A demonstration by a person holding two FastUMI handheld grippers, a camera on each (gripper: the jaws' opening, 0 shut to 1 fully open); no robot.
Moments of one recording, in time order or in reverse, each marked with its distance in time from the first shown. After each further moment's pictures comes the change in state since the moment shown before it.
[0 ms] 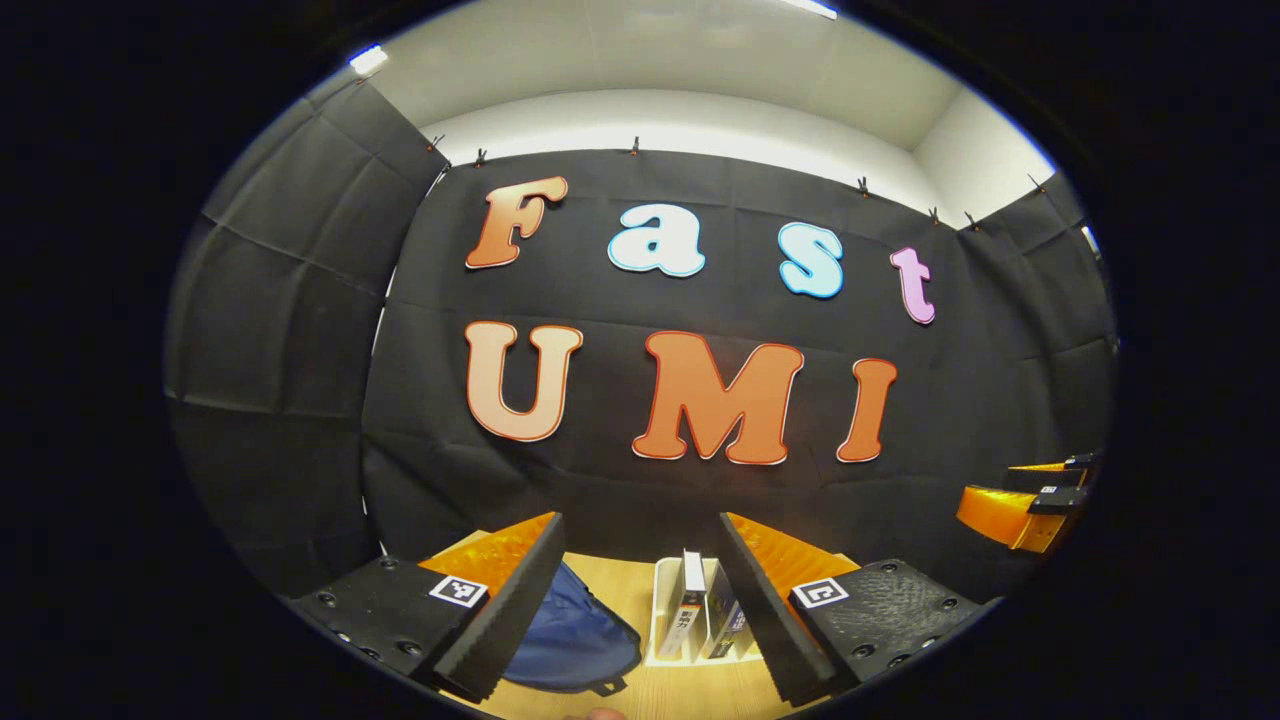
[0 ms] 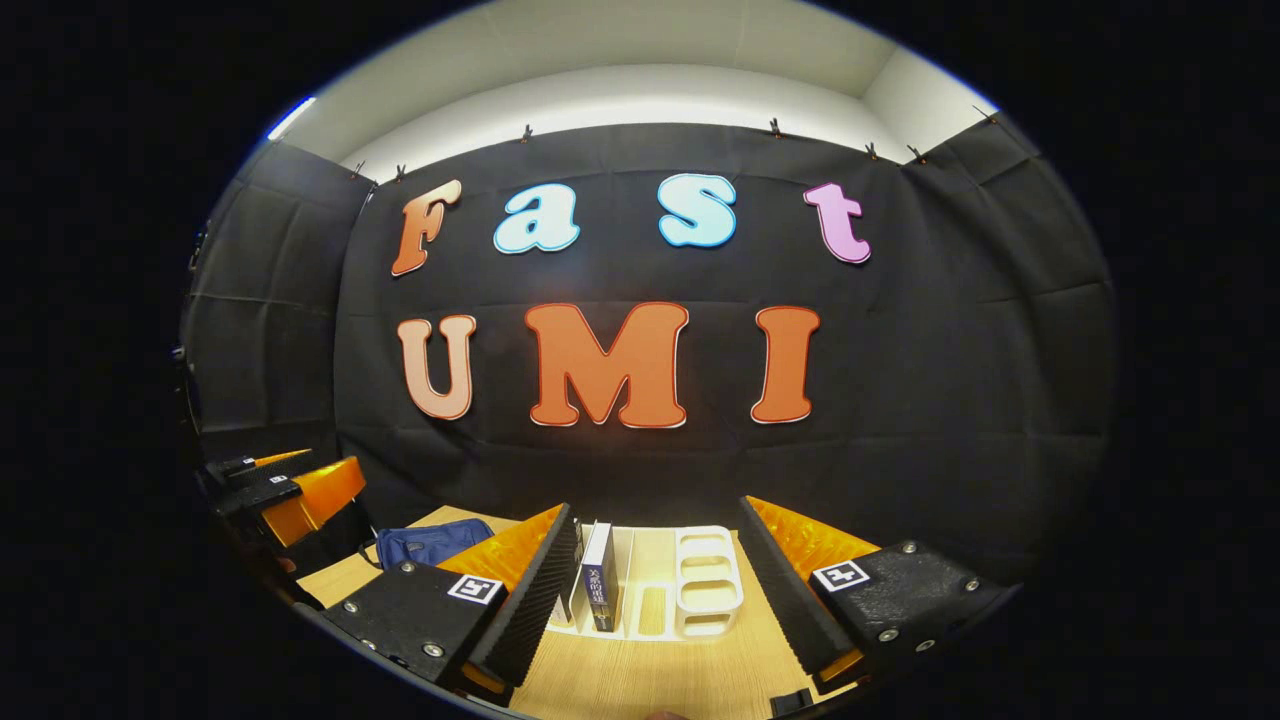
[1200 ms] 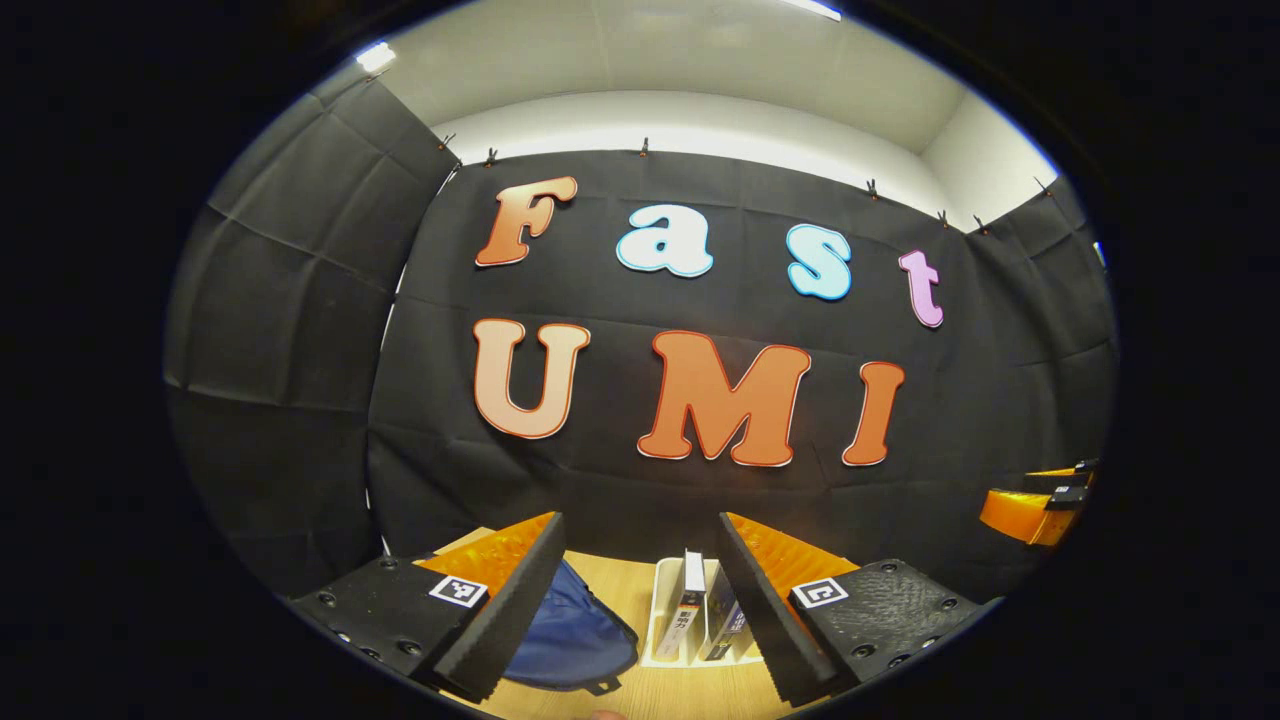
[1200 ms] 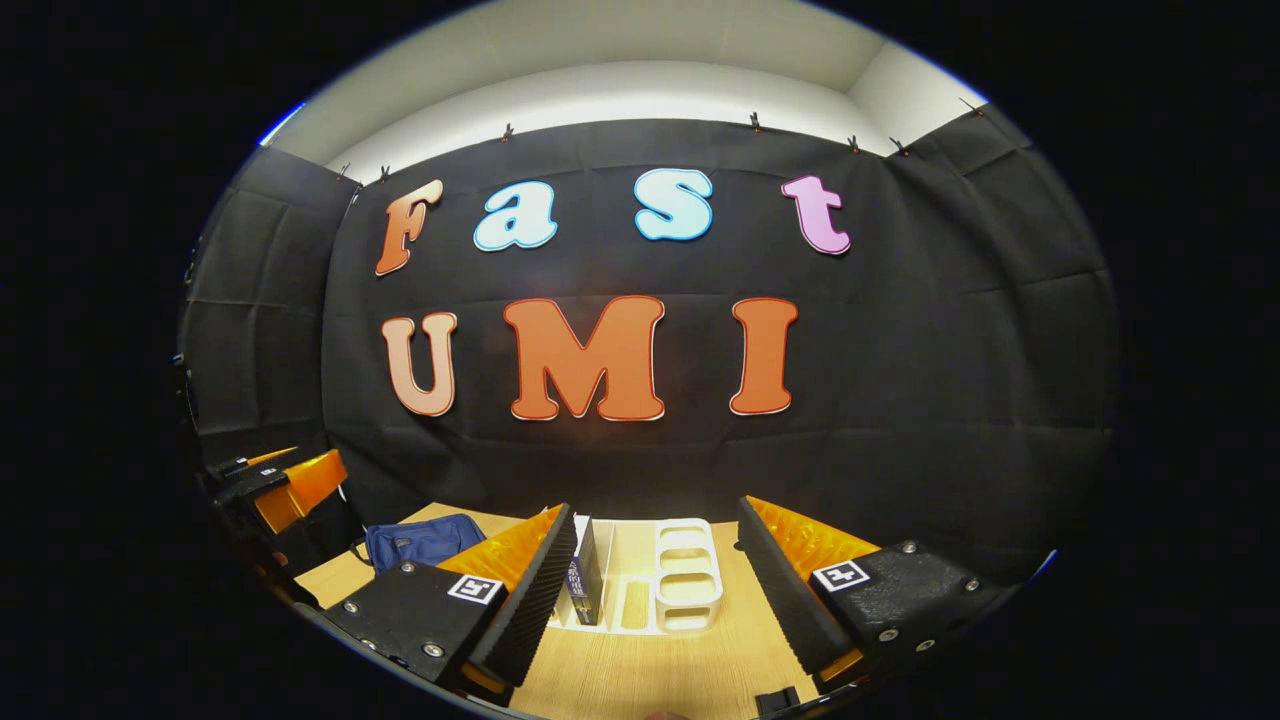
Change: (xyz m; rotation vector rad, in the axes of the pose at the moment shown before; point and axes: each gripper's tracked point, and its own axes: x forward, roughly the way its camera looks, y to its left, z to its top) left arm -0.002 0.000 -0.009 -0.030 0.002 0.021; right arm -0.008 -0.028 -0.008 0.009 0.013 -0.029
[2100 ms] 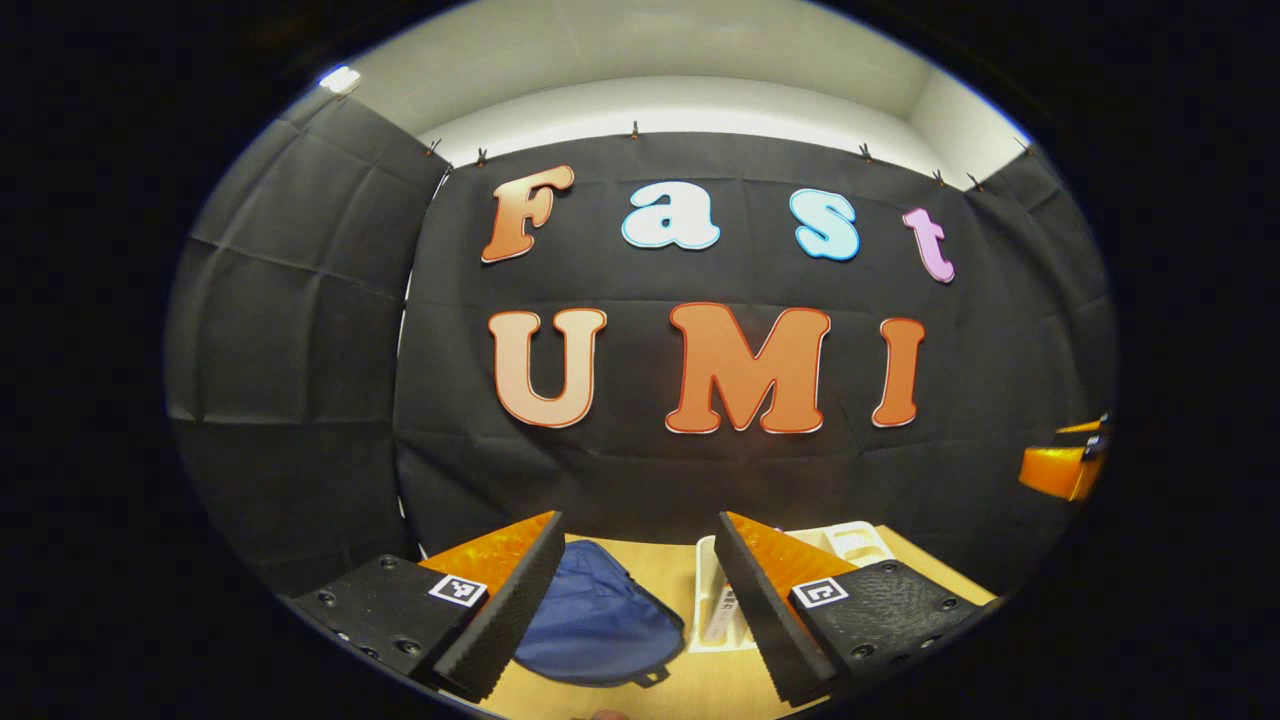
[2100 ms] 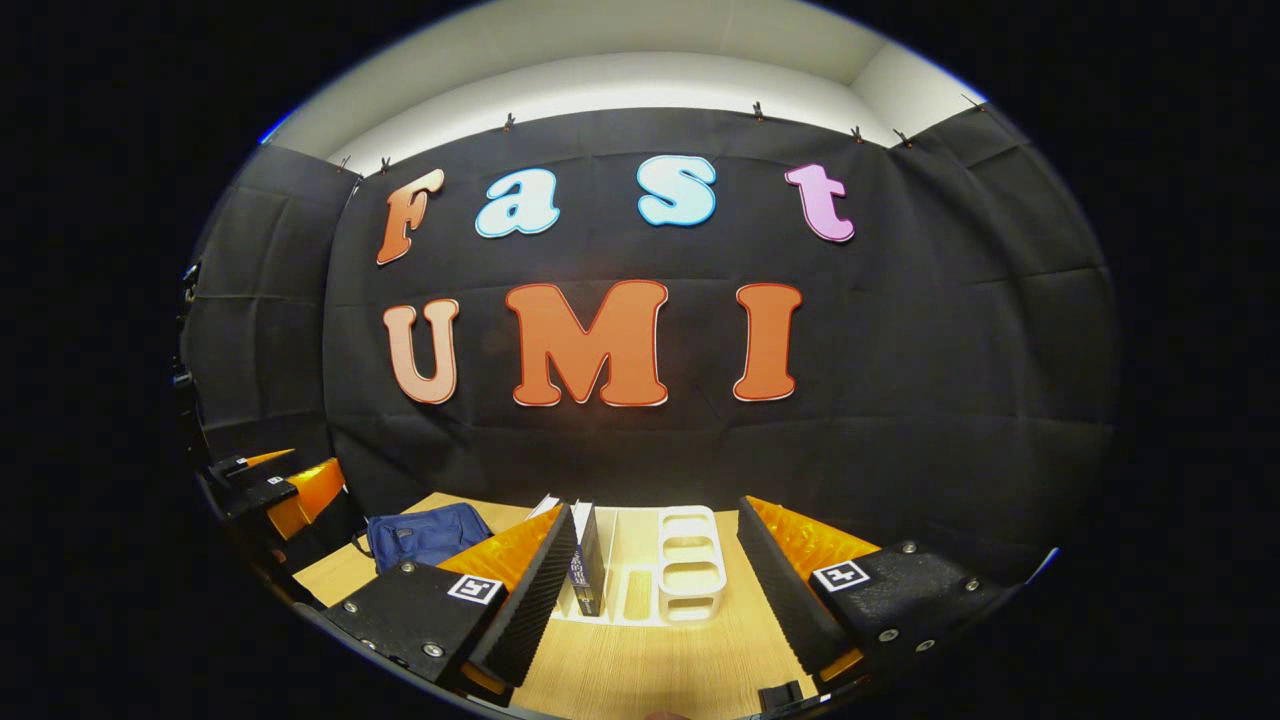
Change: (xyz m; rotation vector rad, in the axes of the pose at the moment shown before) left arm 0.006 0.021 -0.032 0.155 0.053 0.051; right arm 0.002 -0.001 -0.019 0.001 0.049 -0.003
